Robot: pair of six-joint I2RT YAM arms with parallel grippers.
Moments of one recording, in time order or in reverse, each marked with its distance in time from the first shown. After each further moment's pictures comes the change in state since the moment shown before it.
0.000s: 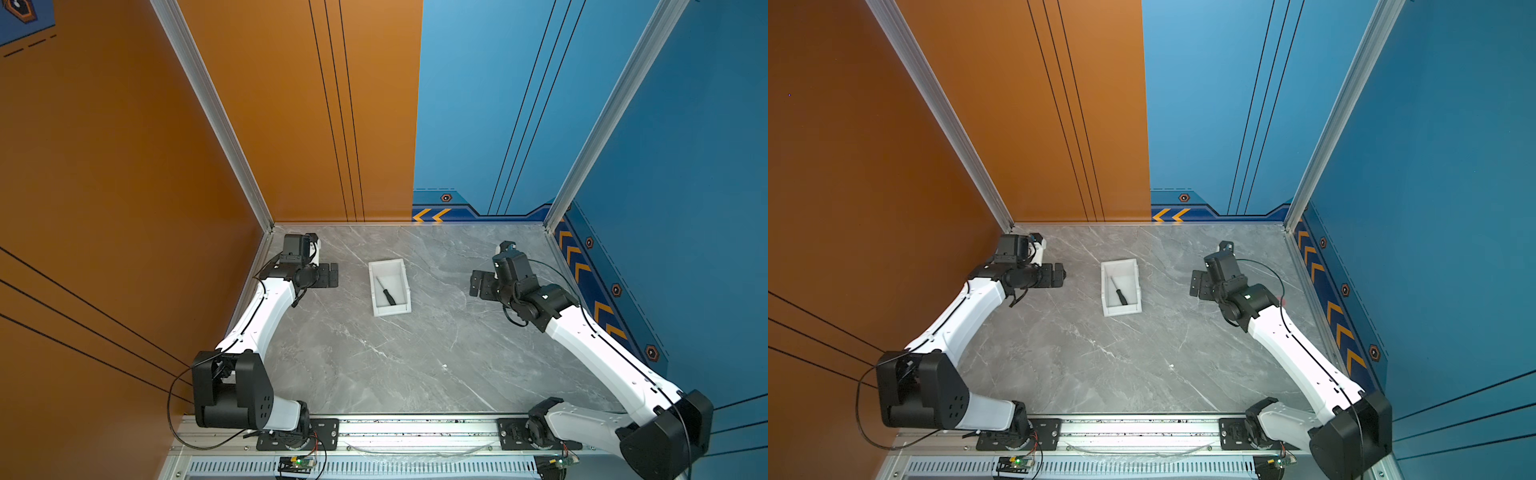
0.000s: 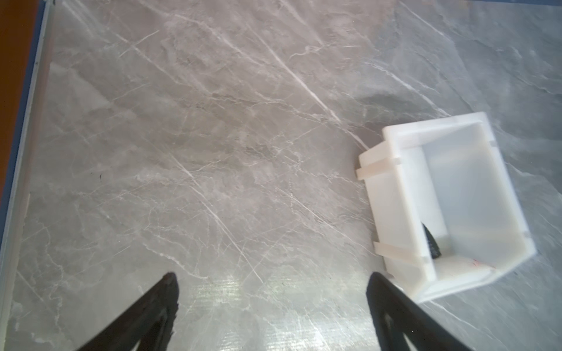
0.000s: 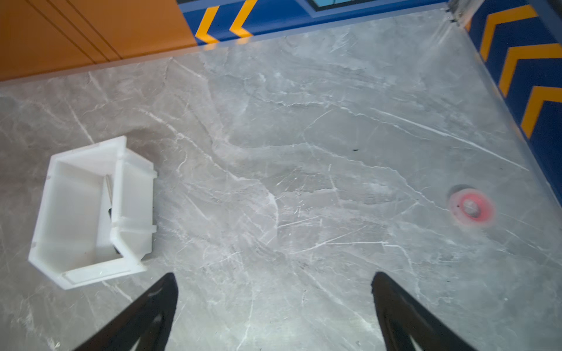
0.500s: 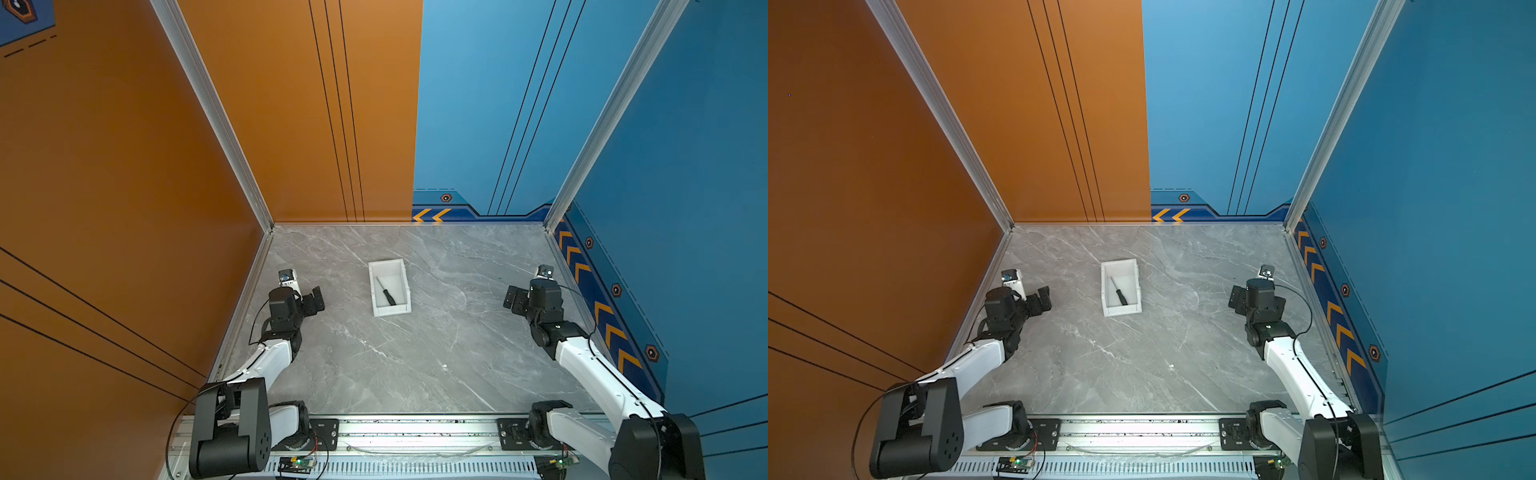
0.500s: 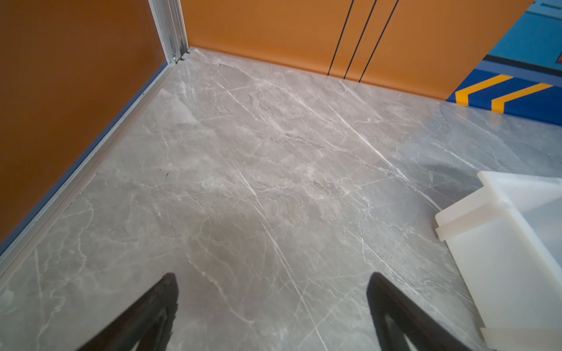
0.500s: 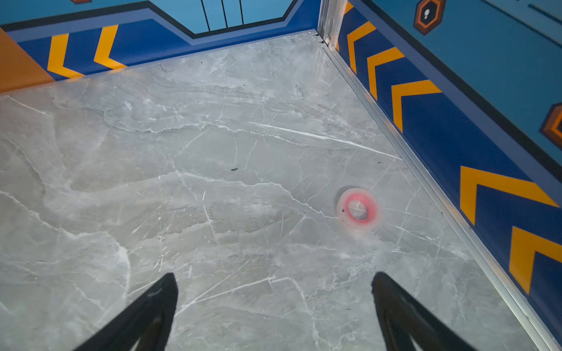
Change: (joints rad) left arm 0.118 -0.188 -0.688 0.954 -0.035 -0.045; right arm -0.311 -0.077 -0.503 0.569 0.033 -0.240
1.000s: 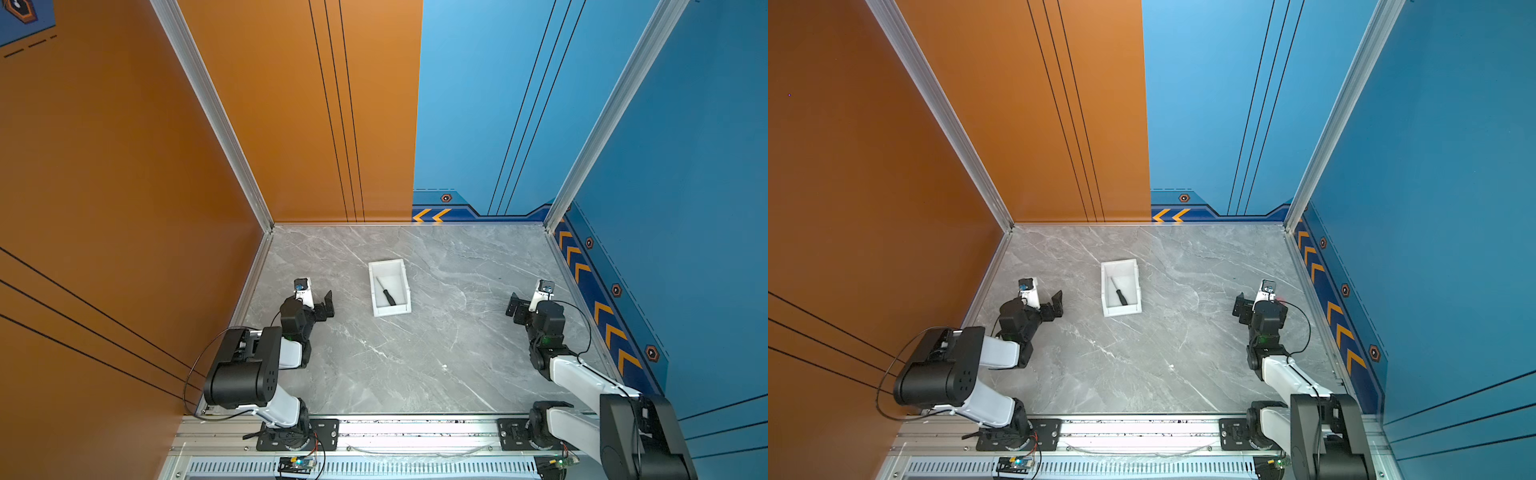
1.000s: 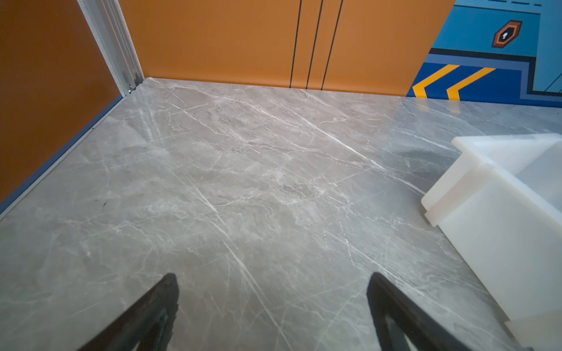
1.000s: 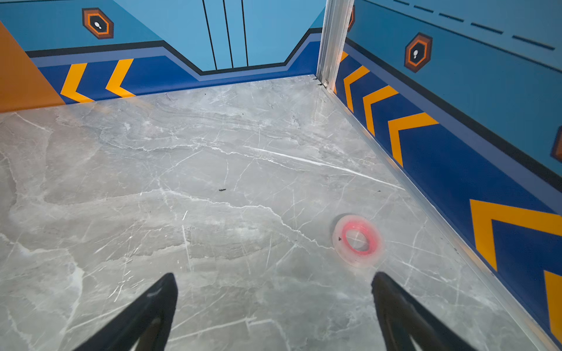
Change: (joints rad) left arm -0.050 0.353 -0.132 0.602 0.064 0.087; right arm -0.101 0.103 -0.270 0.611 -0.088 -0.114
